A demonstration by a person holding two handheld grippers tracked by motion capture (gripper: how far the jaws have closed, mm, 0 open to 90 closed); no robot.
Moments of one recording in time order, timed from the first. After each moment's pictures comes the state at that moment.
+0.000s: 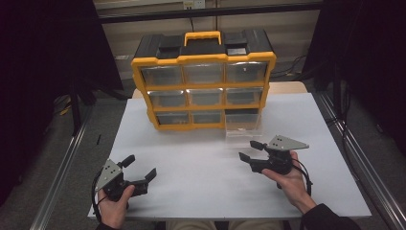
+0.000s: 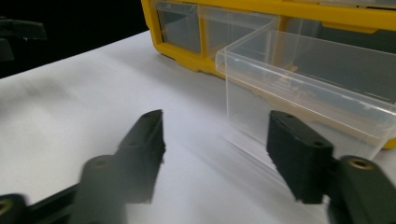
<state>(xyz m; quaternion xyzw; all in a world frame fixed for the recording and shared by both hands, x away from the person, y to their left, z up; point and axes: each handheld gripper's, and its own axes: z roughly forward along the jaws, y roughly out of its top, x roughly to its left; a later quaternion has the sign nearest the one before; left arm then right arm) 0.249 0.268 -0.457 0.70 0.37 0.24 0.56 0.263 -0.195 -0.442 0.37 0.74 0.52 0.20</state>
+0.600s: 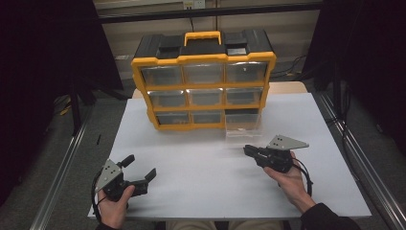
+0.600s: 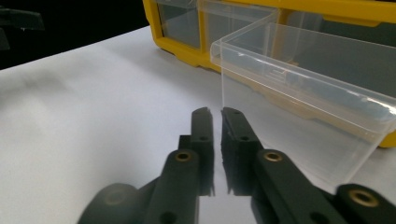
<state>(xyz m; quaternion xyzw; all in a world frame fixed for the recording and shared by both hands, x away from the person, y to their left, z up) 0.249 0.268 -0.457 0.71 0.37 0.24 0.56 0.269 -0.200 -0.448 0.36 0.75 0.52 0.19</state>
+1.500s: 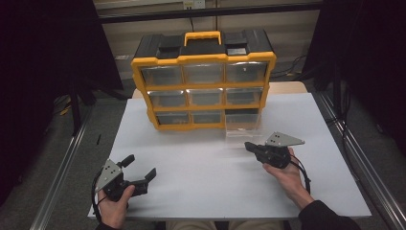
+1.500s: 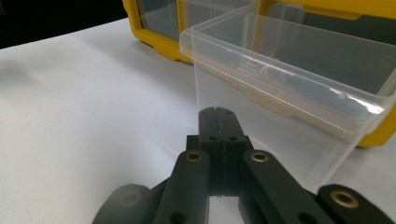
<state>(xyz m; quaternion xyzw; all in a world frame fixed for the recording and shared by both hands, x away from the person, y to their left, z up) 0.249 0.269 -0.458 0.70 0.37 0.24 0.56 0.285 -0.201 -0.458 0.37 0.75 0.50 0.22</state>
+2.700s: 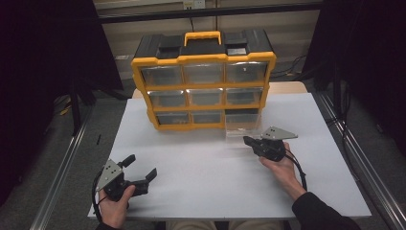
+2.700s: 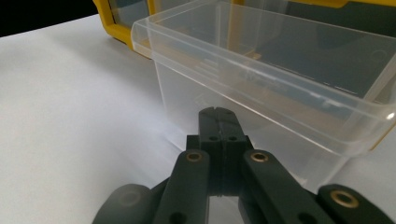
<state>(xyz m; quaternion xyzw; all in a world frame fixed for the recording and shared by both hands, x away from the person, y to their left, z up) 0.250 0.267 -0.458 0.71 0.36 0.24 0.56 0.311 -0.199 -0.469 0.39 0.75 0.49 0.23</state>
